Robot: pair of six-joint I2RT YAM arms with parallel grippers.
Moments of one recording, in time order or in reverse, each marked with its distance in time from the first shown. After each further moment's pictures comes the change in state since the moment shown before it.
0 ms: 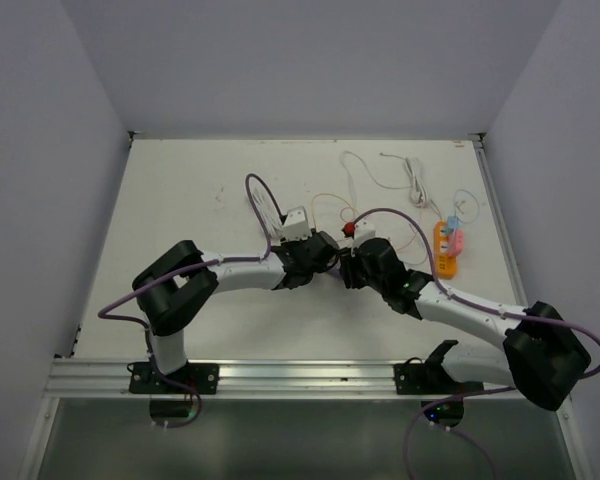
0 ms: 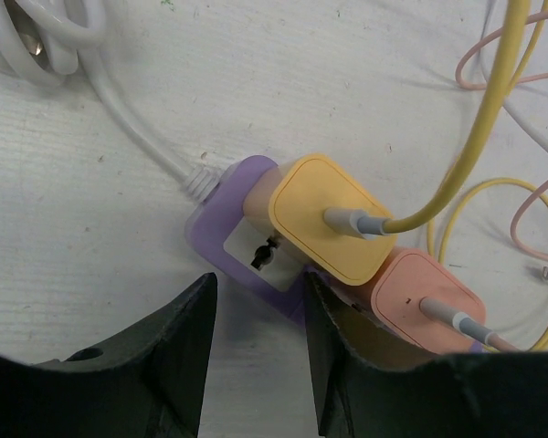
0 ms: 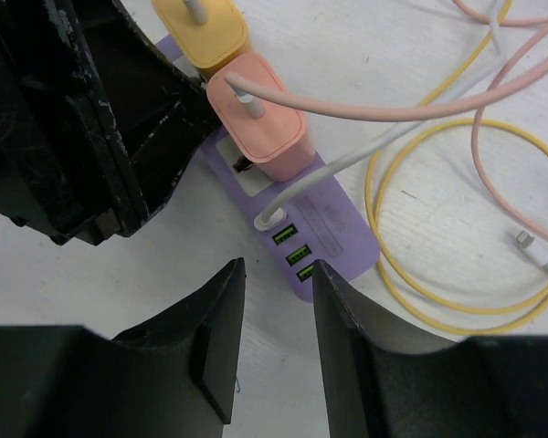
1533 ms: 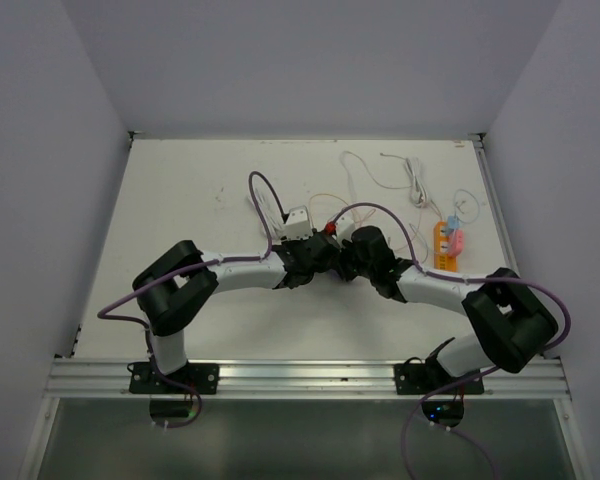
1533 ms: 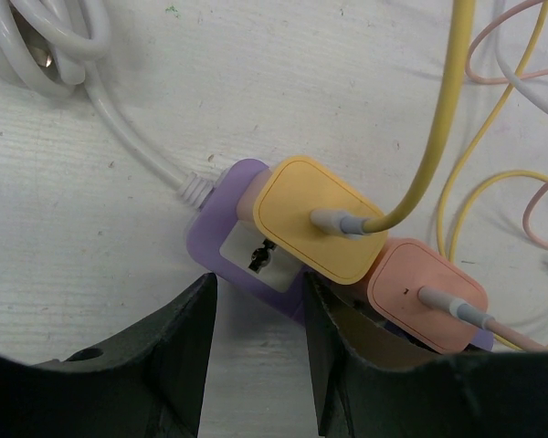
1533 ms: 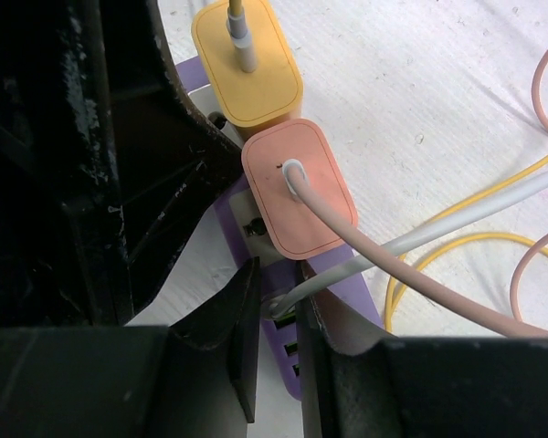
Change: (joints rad) left arm -0.002 0.001 0.016 -0.031 -0.005 0.048; right arm -0.098 0.269 0.062 0.207 -0.248 -0.286
